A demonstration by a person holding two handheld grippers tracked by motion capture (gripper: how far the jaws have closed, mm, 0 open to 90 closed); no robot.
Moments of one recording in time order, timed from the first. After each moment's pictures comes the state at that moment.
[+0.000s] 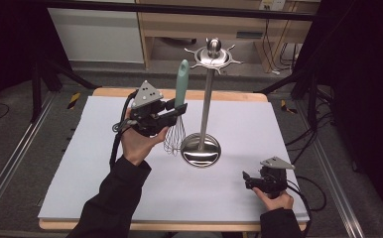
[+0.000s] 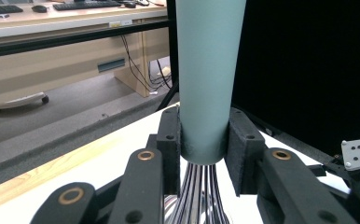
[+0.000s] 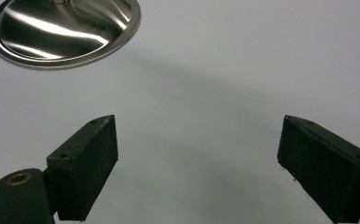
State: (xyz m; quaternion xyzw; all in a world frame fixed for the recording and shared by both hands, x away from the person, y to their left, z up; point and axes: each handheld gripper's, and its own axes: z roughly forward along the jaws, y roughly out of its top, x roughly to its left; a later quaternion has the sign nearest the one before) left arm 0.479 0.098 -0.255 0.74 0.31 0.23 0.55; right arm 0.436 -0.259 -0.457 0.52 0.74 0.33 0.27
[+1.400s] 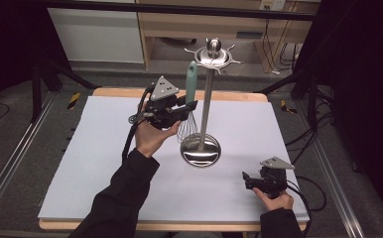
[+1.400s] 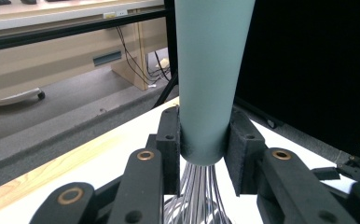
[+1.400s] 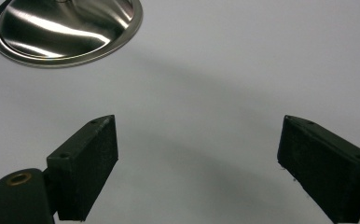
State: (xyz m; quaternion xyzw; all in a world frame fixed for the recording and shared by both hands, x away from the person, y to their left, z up) left arm 0.506 0.073 -0.262 0.75 0.30 0.22 0.54; right arm 0.436 -0.259 -0.458 0.51 0.75 0.33 0.26
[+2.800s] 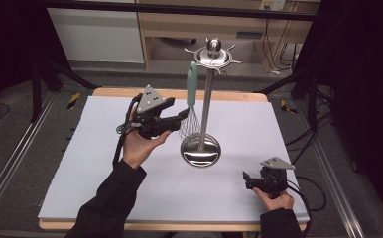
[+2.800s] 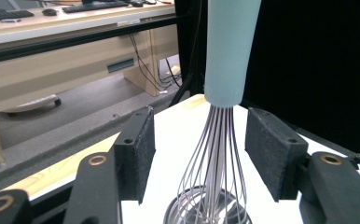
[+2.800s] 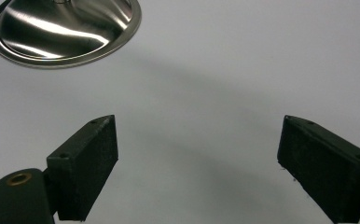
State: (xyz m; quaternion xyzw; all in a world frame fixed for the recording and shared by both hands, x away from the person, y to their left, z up) left arm 0.489 0.104 -0.279 0.74 0.30 0.25 0.55; right arm 0.435 -0.260 -0.457 0.51 0.74 0.33 0.27
